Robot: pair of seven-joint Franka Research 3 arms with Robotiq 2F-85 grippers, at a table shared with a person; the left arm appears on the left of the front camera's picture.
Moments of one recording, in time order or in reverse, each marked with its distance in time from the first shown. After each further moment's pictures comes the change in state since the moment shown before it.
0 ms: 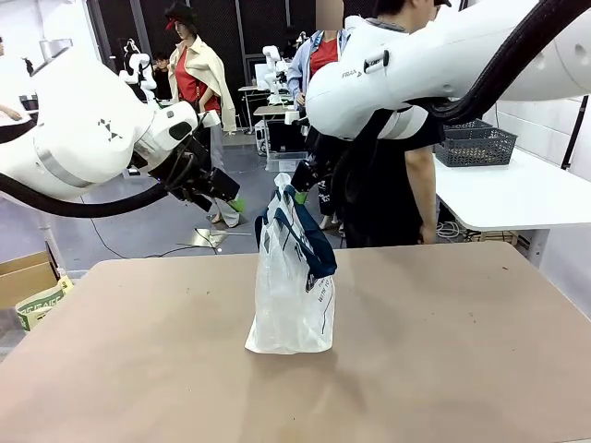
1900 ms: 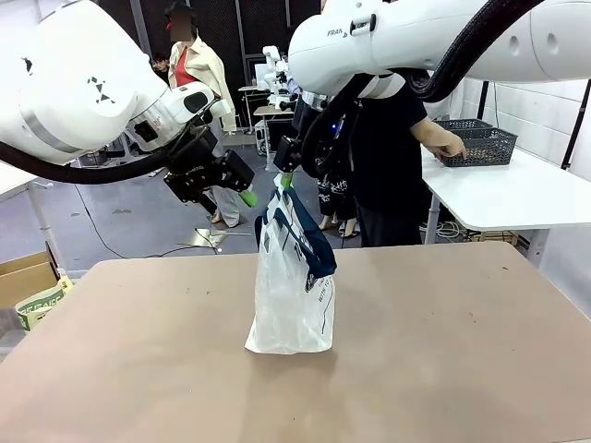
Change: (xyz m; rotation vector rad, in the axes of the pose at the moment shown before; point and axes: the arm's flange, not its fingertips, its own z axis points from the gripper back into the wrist) left arm 0.006 -0.057 0.030 -0.021 0.156 0.193; right arm 0.044 0.011 0.020 0.052 0.150 -0.192
